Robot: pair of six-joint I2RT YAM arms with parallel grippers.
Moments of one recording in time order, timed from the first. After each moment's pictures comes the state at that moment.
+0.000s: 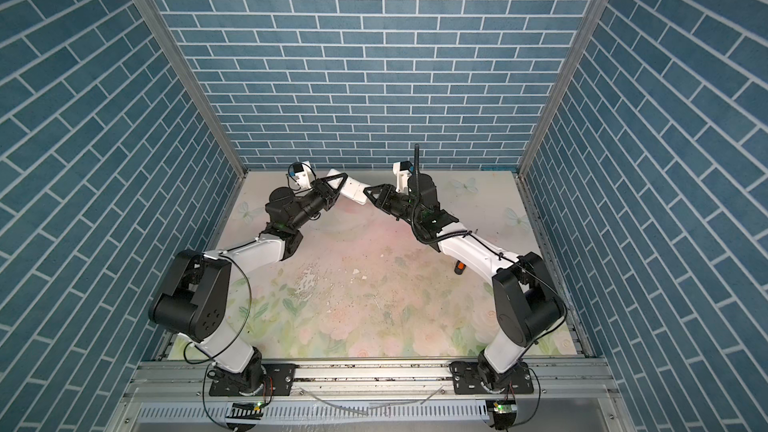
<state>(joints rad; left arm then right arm) -0.31 1.66 0.92 0.89 0.44 -1.24 0.62 1.64 1.18 0.28 -0.44 0.99</state>
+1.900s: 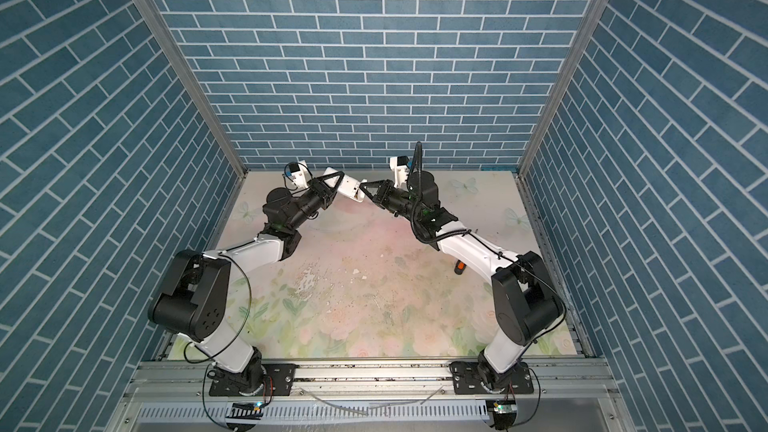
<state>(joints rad) -0.30 1.66 0.91 0.93 0.43 -1.25 0.62 1.64 1.20 0.38 -0.52 1.05</state>
